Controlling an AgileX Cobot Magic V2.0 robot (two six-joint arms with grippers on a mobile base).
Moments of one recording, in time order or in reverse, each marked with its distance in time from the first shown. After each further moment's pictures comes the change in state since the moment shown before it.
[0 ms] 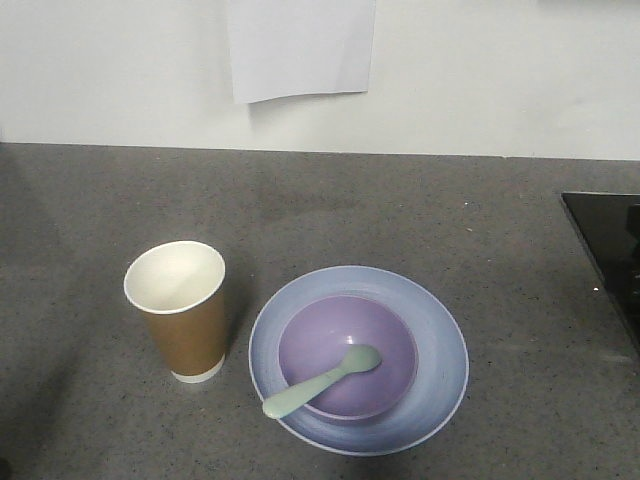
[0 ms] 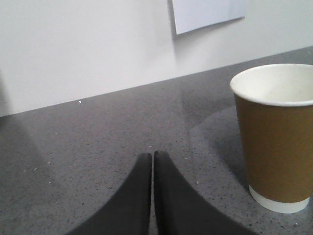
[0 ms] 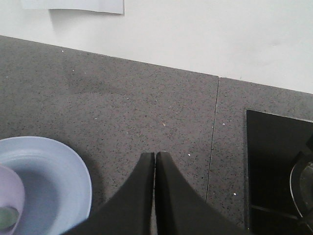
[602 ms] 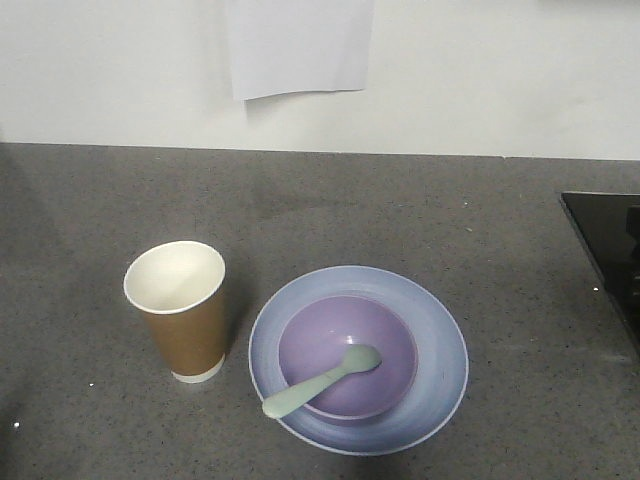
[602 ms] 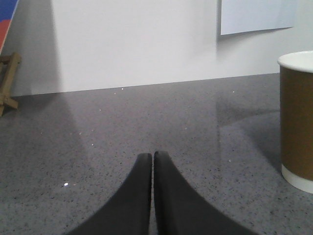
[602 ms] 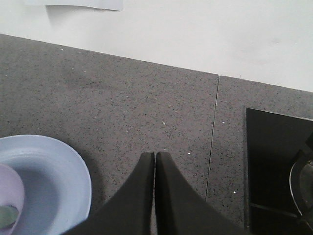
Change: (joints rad) left arm 0.202 -0.422 0.091 -0.013 0.299 -0.048; right arm 0.000 0.000 0.000 0.000 0.004 0.000
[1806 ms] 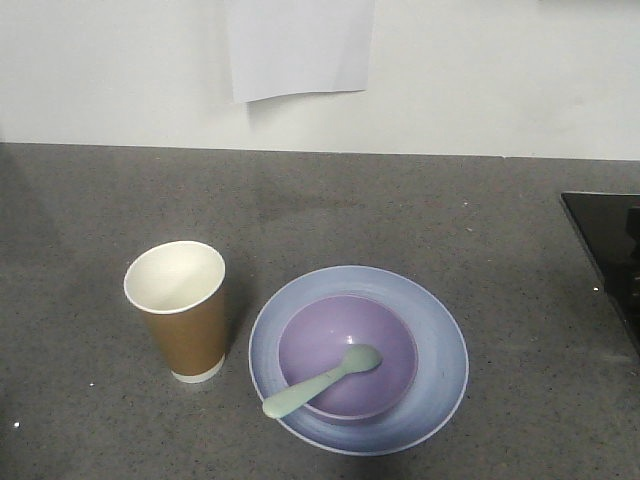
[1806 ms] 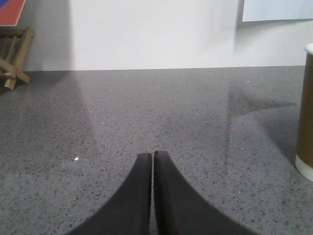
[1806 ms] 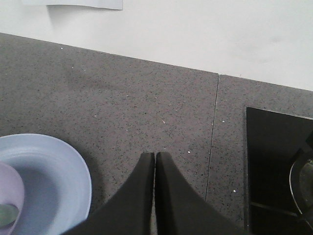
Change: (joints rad) left arm 0.000 -0.007 0.000 0.383 0.069 -0.439; right arm 0.000 0.000 0.000 0.000 0.004 0.000
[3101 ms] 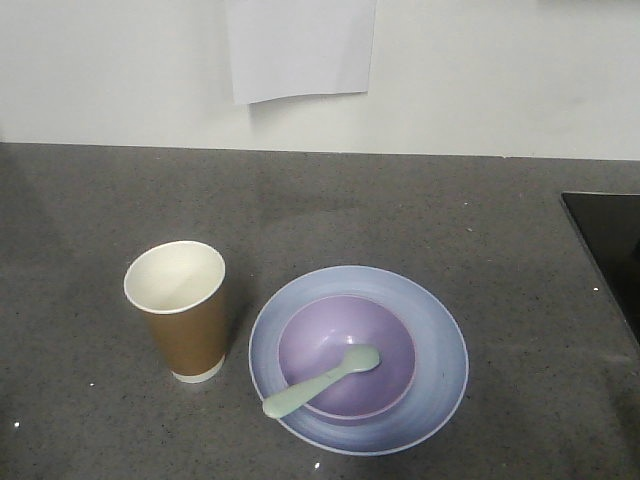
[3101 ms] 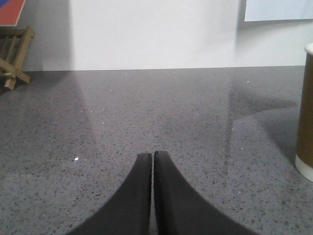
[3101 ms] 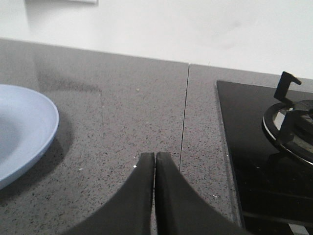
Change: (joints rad) left arm 0.000 0.000 0.000 0.001 0.000 0.000; right arm -0.121 -0.650 0.746 -0.011 -0.350 -0.019
